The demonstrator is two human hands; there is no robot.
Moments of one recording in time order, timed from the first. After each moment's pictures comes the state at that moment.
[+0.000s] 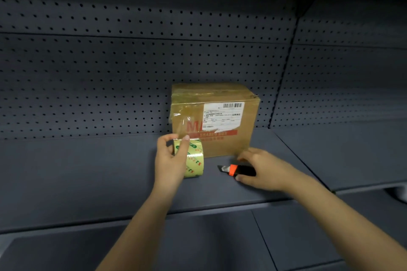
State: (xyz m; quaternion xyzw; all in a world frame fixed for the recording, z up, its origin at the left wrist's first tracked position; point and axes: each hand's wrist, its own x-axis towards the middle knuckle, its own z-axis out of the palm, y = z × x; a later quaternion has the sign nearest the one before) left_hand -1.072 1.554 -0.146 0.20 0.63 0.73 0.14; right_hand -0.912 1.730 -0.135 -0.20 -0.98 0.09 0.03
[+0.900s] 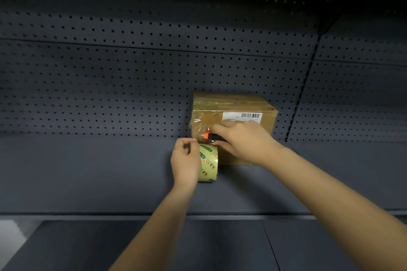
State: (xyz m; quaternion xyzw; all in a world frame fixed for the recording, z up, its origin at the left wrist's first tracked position) left_hand -1.076 1.561 -0.134 0.14 0.69 0.70 0.05; right_hand -0.984 1.670 -0.051 -0.03 -0.97 -0.20 0.16
